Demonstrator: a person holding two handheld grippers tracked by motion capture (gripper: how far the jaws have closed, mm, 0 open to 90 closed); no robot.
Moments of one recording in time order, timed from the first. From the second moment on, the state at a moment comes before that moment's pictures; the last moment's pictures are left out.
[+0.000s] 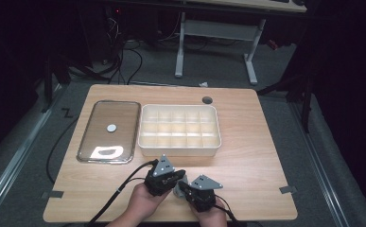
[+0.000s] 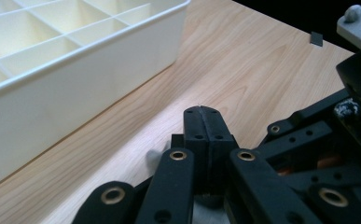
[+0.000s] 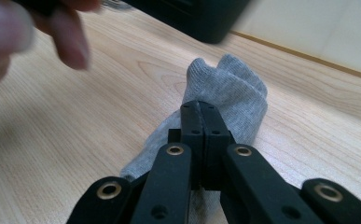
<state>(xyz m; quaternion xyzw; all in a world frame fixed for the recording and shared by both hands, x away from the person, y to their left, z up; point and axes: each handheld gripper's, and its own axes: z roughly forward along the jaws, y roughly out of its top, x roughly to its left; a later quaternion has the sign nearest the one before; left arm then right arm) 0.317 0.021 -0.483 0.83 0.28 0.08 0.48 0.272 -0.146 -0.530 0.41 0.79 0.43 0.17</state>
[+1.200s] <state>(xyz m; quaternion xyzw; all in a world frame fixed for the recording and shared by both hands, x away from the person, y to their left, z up) 0.330 0.028 -0.529 0.83 0.28 0.07 0.47 0.253 -0.153 -0.530 0.40 0.80 0.43 0.14</state>
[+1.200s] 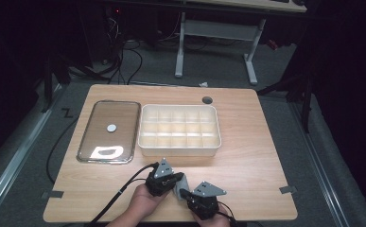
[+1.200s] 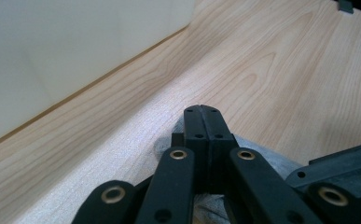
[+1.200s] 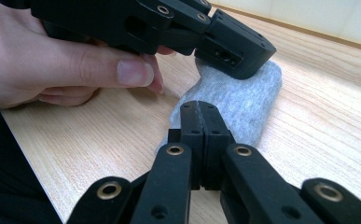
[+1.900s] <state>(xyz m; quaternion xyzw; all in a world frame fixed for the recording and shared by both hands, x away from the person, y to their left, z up) 0.324 0.032 -0.530 0.82 0.28 0.09 0.48 0.277 -0.162 -0.528 0.48 0.76 0.43 0.09</state>
